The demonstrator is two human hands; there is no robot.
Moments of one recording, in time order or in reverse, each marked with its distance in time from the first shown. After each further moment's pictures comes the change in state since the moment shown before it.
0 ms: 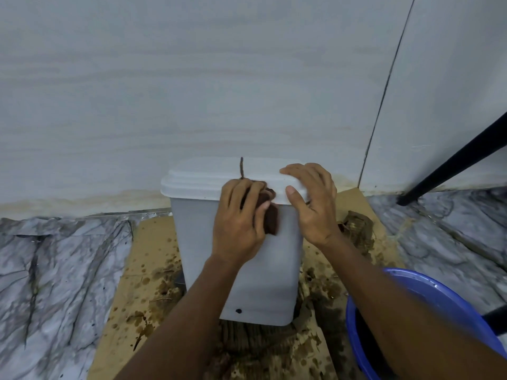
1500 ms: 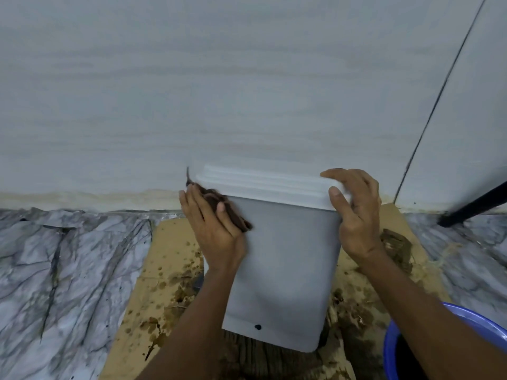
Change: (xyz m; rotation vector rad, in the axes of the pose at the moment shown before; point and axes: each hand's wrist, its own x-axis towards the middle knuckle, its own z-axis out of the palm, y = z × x) left_hand -0.023 -0.087 0.011 -0.009 0.259 -0.565; right_hand 0.018 0.010 0.018 0.128 0.091 0.068
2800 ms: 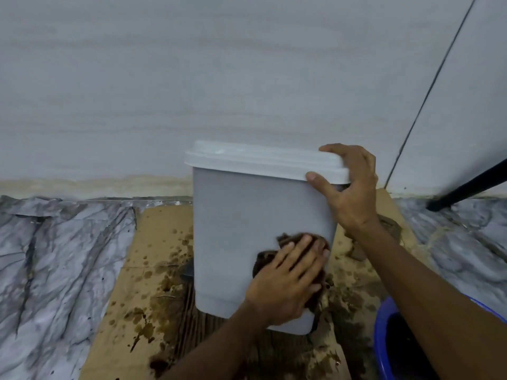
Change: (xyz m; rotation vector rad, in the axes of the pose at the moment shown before) left_hand -0.131 0.007 0.018 0.355 -0.651 1.033; right_hand 0.012 0.020 0.003 -0.105 -0.009 -0.015
